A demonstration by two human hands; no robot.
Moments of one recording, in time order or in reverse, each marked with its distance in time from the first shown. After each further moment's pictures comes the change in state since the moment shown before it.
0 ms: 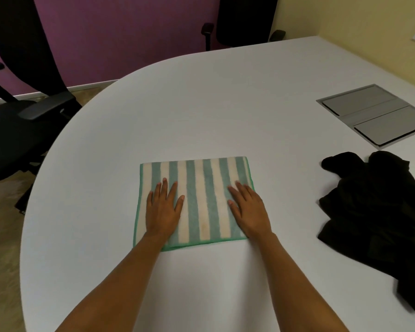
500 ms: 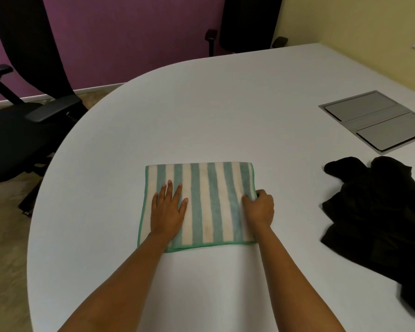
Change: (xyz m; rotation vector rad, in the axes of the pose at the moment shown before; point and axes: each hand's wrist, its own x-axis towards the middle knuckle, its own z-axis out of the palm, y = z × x) left_hand 0.000 -0.002 -0.003 -0.007 -0.057 0.009; right_hand 0.019 -0.025 -0.021 0.430 0.128 0.722
